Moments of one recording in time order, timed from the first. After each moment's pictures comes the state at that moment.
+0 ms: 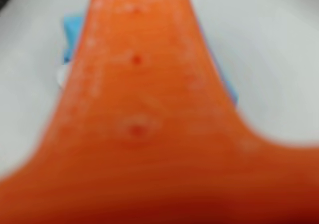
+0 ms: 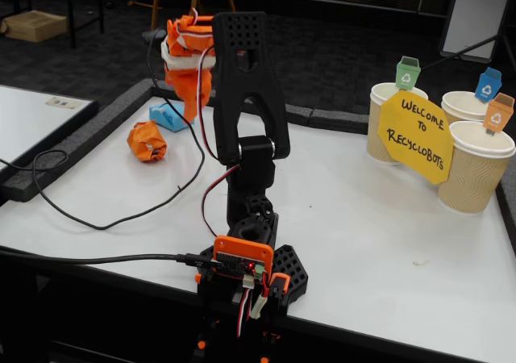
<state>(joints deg) -37.2 57.3 68.5 61.0 -10.4</state>
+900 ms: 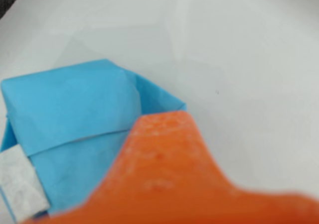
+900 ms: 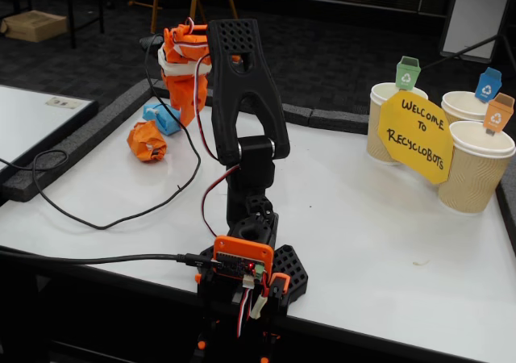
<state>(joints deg) -37.5 49.0 58.4 61.5 -10.4</state>
